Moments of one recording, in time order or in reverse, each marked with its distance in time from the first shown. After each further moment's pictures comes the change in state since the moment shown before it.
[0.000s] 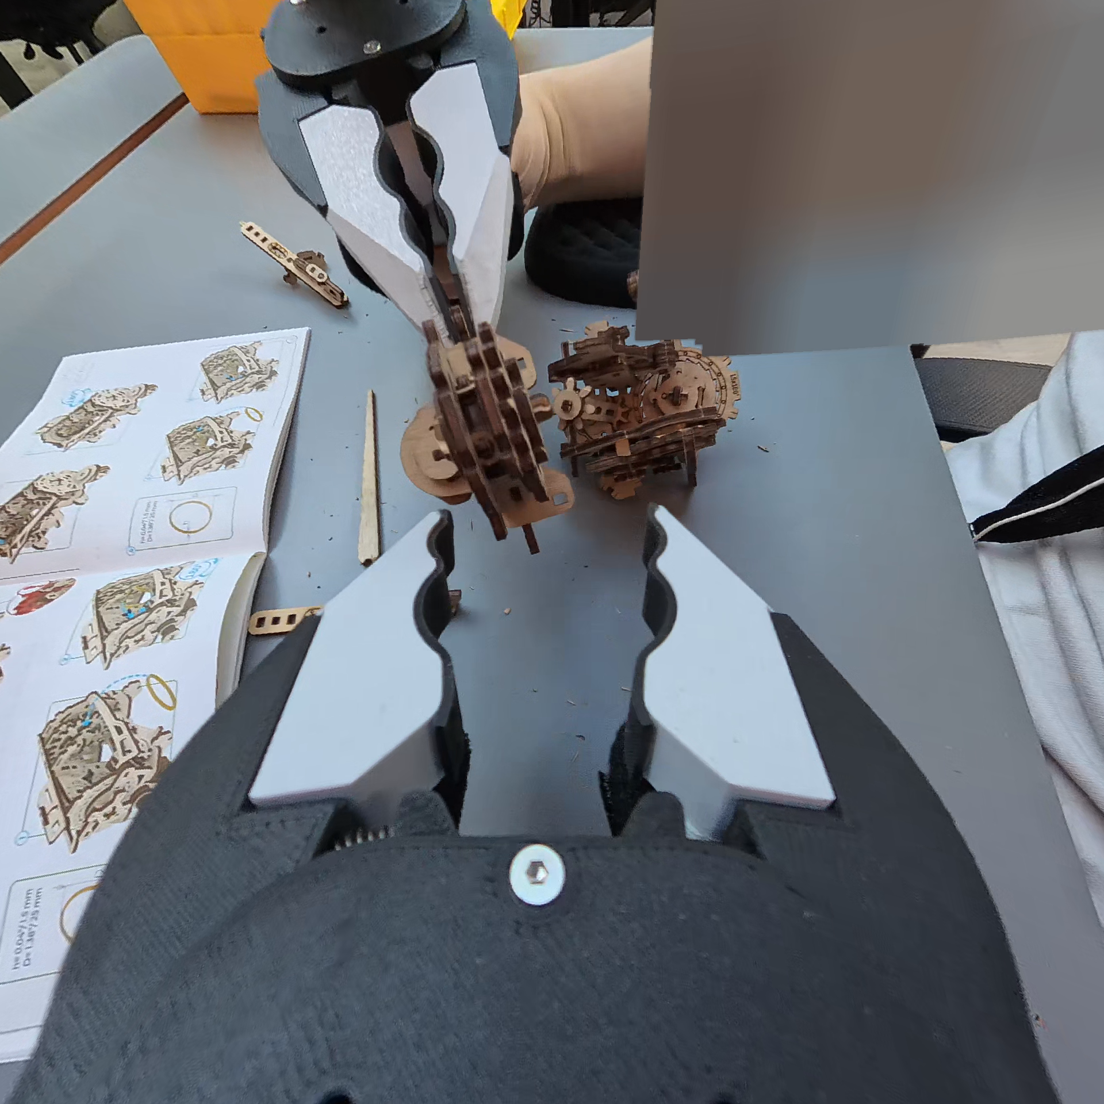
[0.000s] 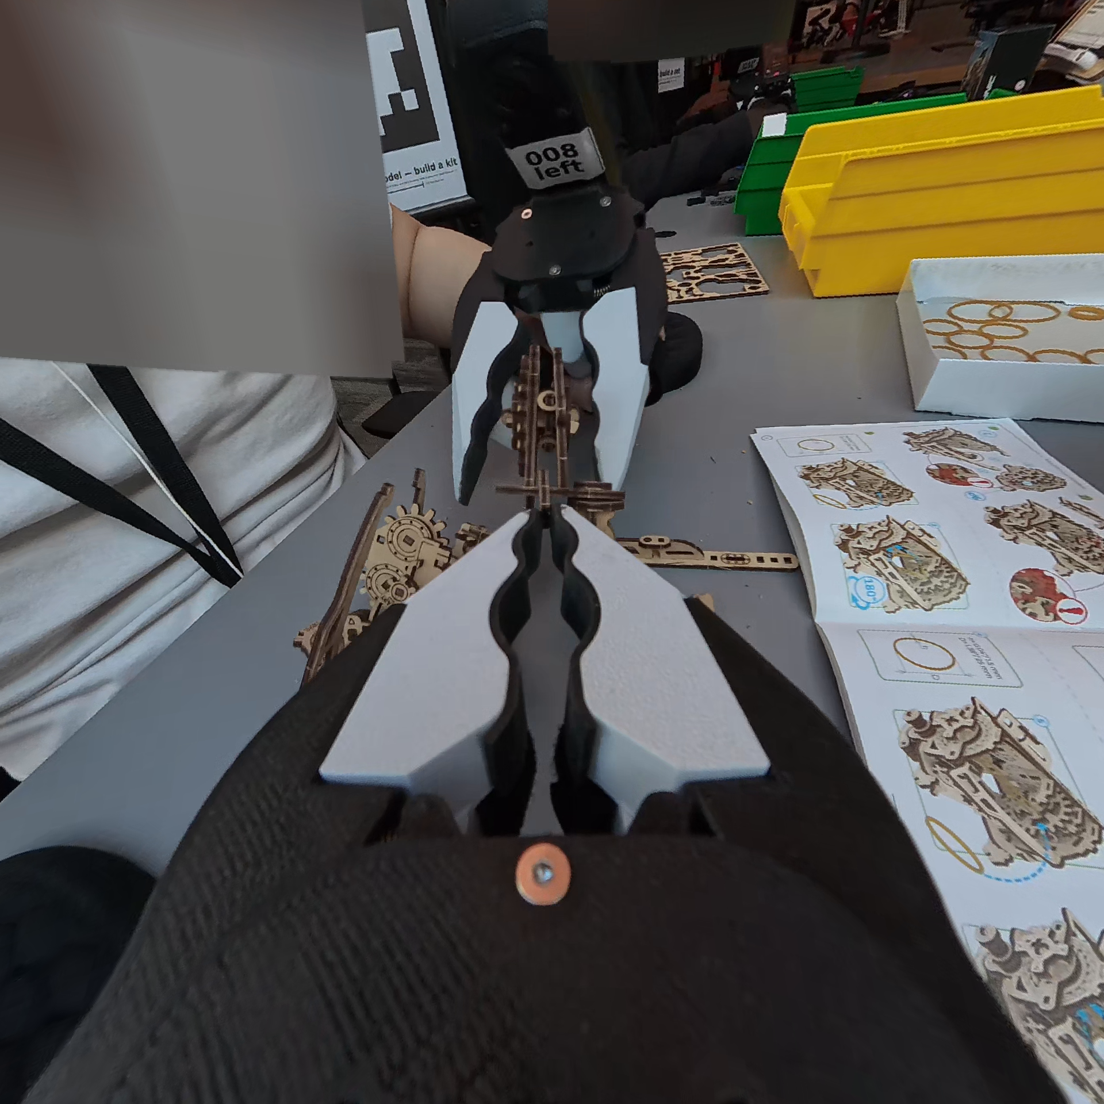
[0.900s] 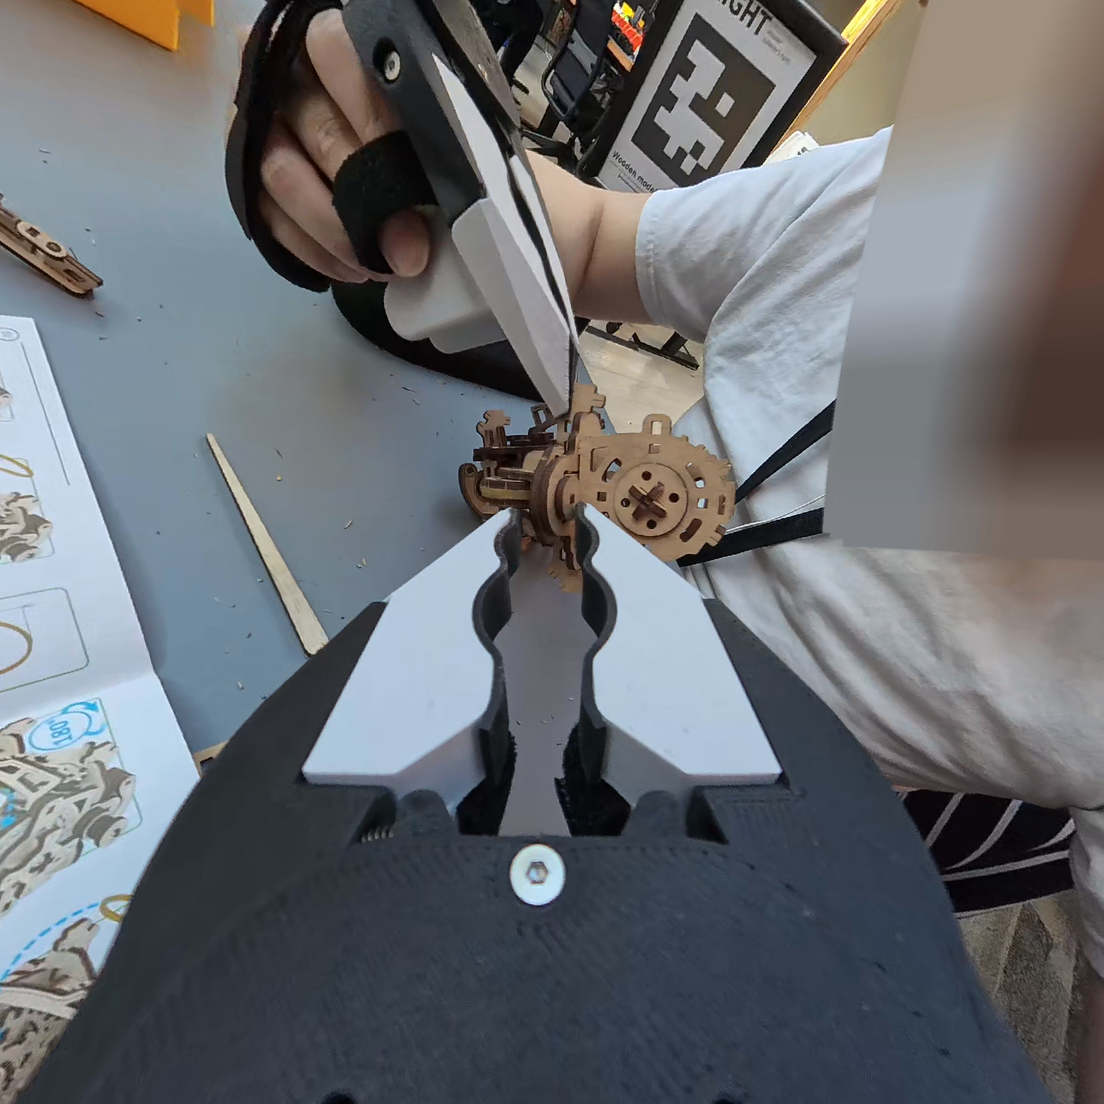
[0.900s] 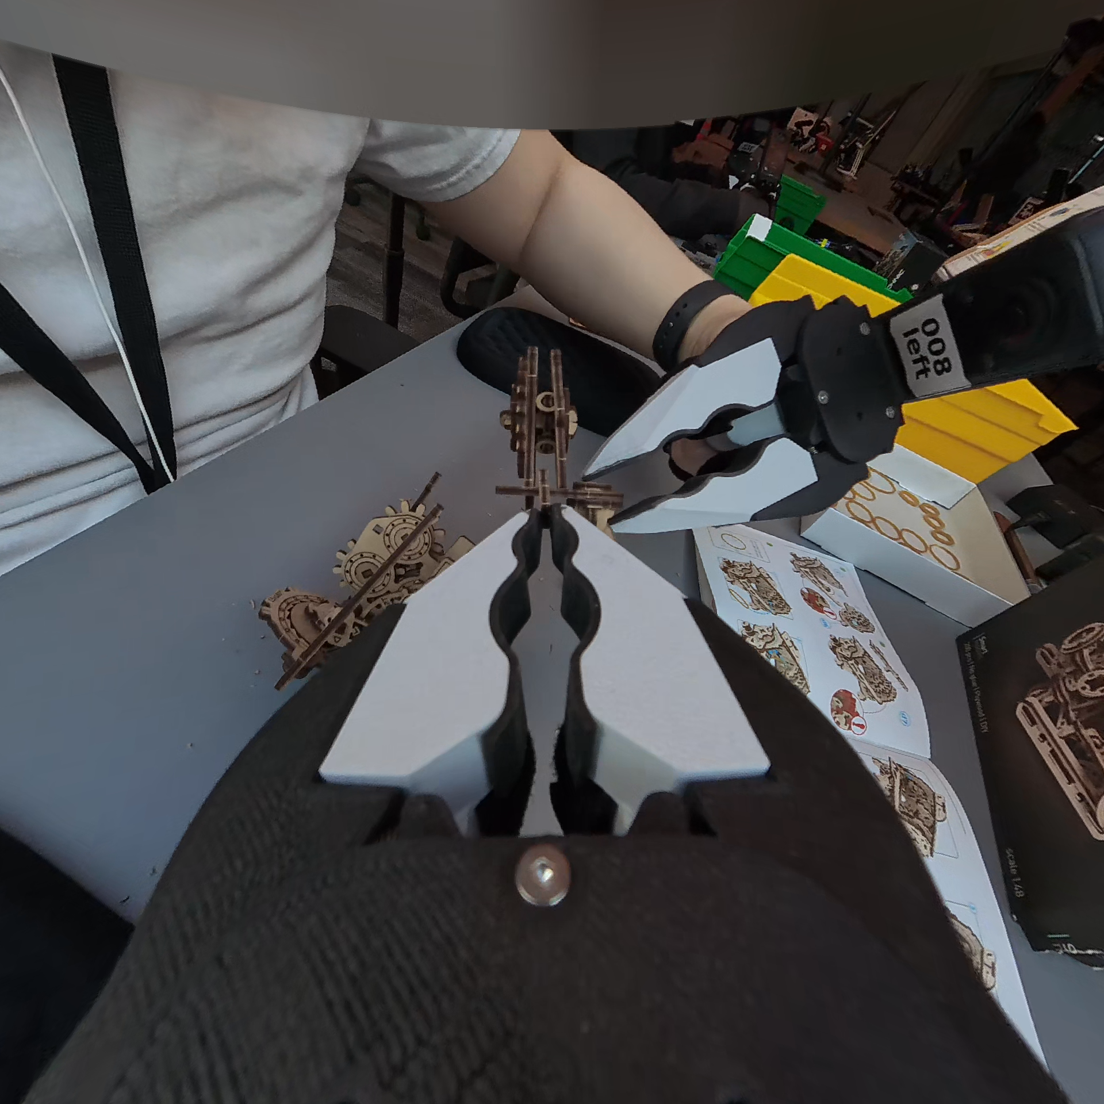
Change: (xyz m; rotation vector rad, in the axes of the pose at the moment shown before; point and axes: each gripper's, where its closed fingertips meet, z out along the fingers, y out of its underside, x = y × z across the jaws) left arm -0.022 -0.041 -0.016 -0.001 0.705 -0.349; right arm -0.020 -0.022 -0.001 -0.067 0.086 -0.425
